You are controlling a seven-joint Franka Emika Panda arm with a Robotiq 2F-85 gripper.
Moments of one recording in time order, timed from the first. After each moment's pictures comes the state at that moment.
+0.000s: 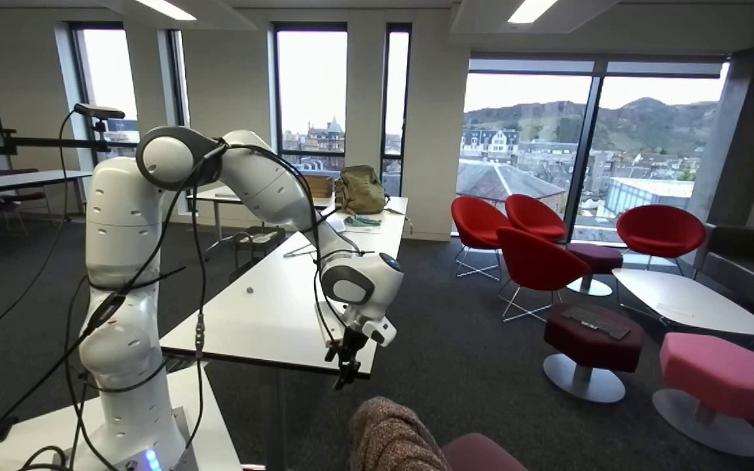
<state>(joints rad) -0.09 0.15 -0.21 -2.35 0.21 2.11 -0.21</state>
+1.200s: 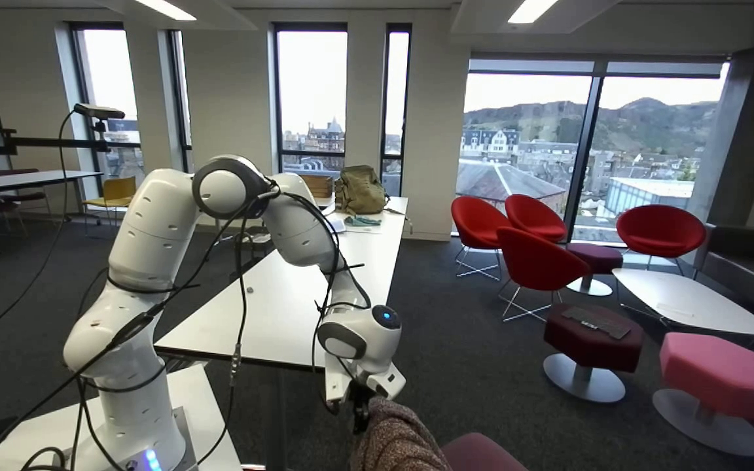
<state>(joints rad) -0.31 0.43 -0.03 -2.35 0.47 2.59 -0.33</state>
